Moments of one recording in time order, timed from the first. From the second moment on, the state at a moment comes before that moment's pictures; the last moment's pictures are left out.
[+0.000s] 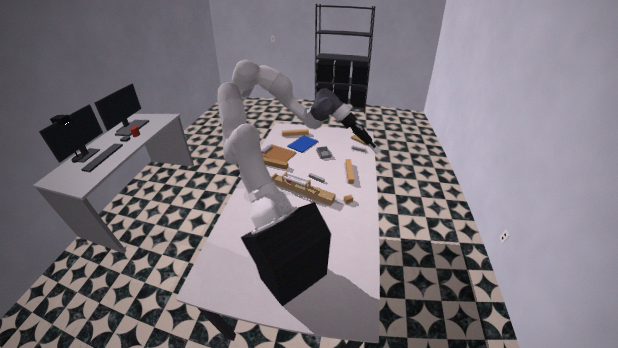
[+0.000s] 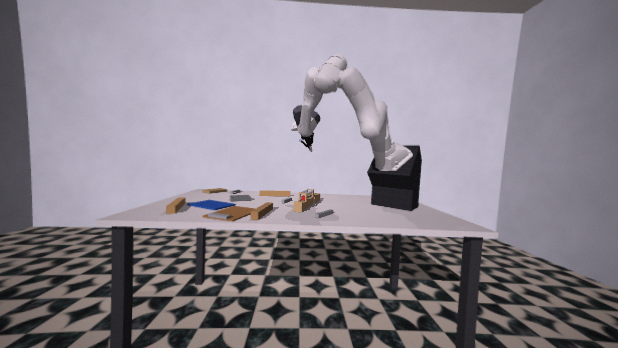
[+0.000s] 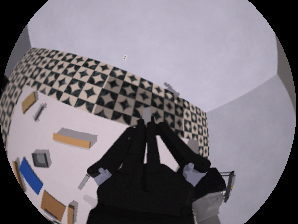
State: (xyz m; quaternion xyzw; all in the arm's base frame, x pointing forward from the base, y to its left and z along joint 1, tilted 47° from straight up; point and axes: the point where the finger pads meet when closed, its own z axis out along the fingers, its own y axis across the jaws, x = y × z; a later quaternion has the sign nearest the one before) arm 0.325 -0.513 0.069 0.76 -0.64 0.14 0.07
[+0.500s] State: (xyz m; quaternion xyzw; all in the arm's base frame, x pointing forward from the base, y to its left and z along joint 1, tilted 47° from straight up) arm 0.363 -0.503 0.100 0.78 -0.59 0.19 0.08
